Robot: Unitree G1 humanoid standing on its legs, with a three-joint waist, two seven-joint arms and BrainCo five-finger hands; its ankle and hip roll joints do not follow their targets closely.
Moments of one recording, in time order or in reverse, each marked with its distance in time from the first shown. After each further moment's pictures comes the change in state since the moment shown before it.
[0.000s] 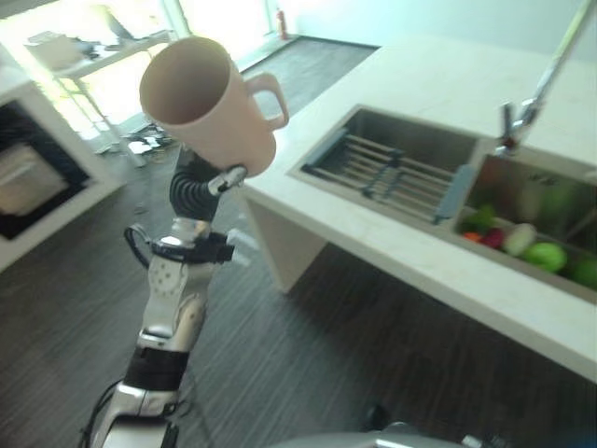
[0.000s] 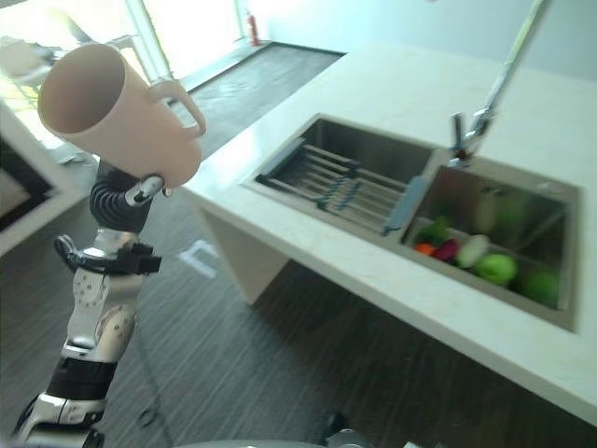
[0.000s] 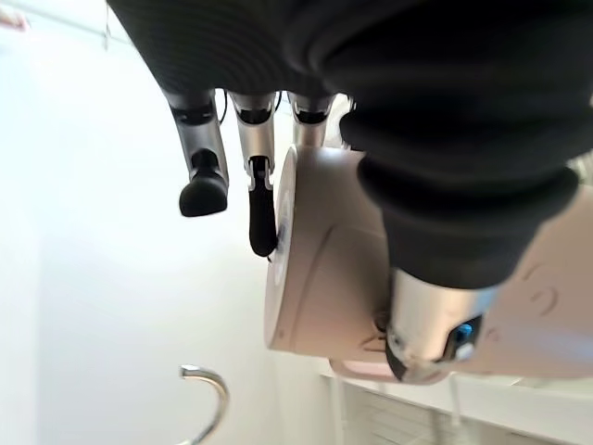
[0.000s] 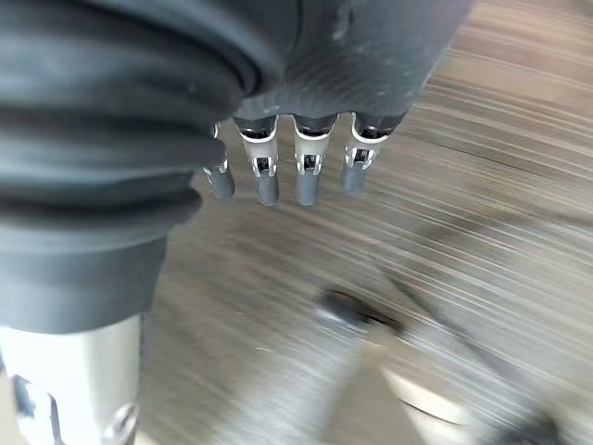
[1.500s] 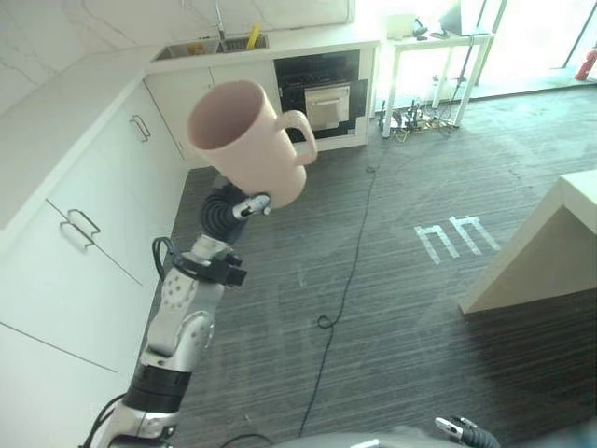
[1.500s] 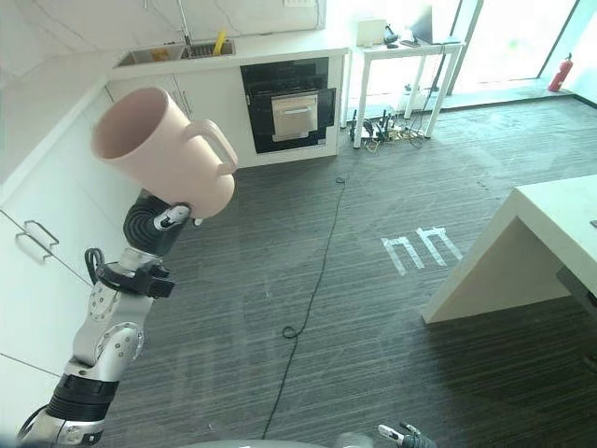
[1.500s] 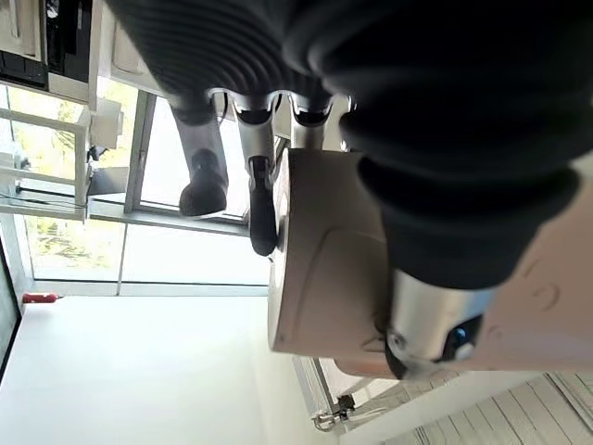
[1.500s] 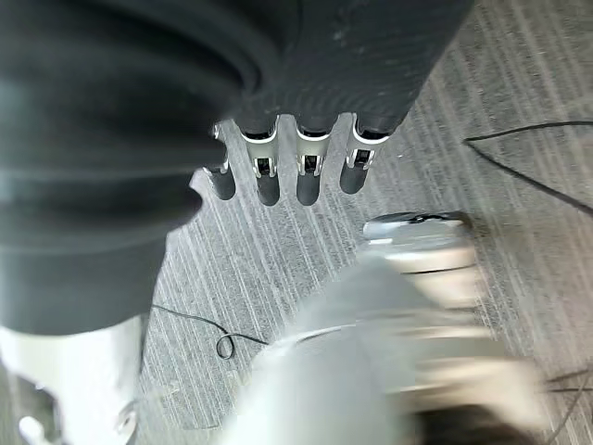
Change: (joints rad) left arm 0.025 -0.002 -0.062 -0.031 -0.110 0.146 -0.128; right arm 0.026 0.129 0.095 0.063 -0.025 0.013 -0.002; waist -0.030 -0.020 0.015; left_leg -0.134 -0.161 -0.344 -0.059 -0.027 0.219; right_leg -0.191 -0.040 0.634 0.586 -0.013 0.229
